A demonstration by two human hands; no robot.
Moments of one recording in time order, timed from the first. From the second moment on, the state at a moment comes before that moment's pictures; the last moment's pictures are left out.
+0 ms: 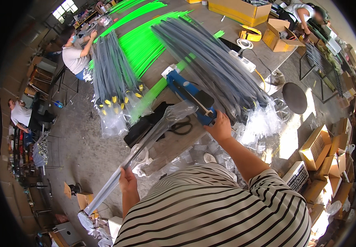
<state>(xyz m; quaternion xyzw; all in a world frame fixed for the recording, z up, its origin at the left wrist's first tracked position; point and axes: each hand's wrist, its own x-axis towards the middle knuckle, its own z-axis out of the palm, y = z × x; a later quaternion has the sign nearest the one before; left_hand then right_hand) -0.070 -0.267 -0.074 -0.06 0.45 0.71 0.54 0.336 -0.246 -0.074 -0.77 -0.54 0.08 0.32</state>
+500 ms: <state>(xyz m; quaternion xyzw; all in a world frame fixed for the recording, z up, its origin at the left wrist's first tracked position) -0.061 -0.292 0.014 0.08 0.41 0.68 0.60 0.216 -0.300 0.122 -0.43 -0.88 -0.01 0.22</state>
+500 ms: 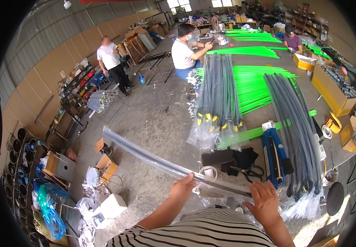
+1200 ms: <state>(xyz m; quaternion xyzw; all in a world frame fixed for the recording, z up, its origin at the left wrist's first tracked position) -0.007 -0.287 0.006 0.34 0.56 0.45 0.60 0.551 -0.230 0.026 -0.85 -0.49 -0.09 0.14</state>
